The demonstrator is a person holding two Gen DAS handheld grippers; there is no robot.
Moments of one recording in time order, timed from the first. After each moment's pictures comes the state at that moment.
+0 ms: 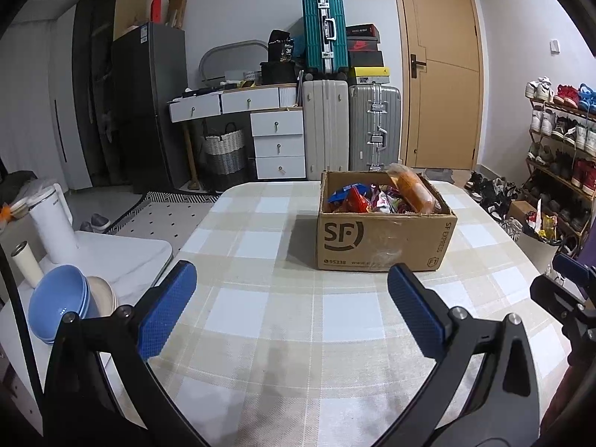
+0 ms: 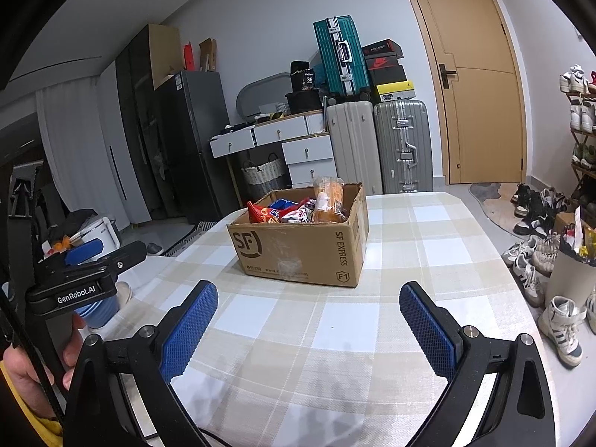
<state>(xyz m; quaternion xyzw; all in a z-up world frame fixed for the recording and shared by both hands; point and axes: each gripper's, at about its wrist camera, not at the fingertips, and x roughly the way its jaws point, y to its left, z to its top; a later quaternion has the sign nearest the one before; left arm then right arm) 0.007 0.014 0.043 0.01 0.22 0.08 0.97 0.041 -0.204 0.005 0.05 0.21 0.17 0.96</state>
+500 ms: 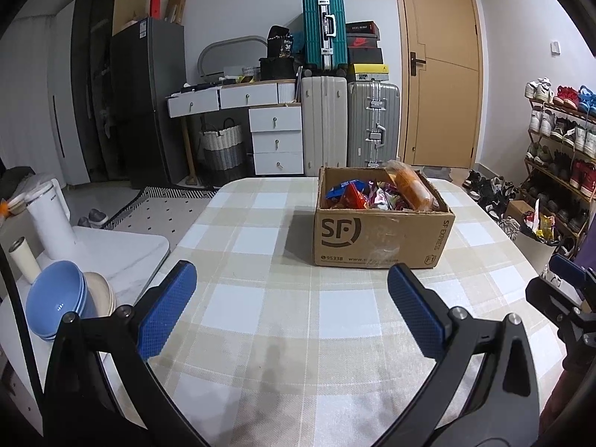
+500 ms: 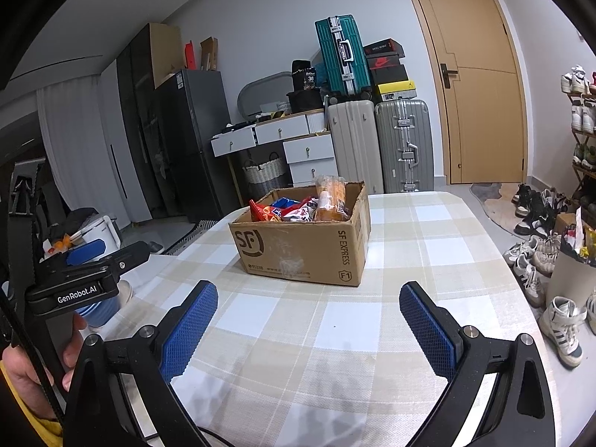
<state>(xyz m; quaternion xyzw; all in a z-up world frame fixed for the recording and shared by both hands) 0.007 0.010 0.043 0.00 0.23 0.08 0.97 0.041 -0.203 0.006 0.05 0.21 0.17 0.96</state>
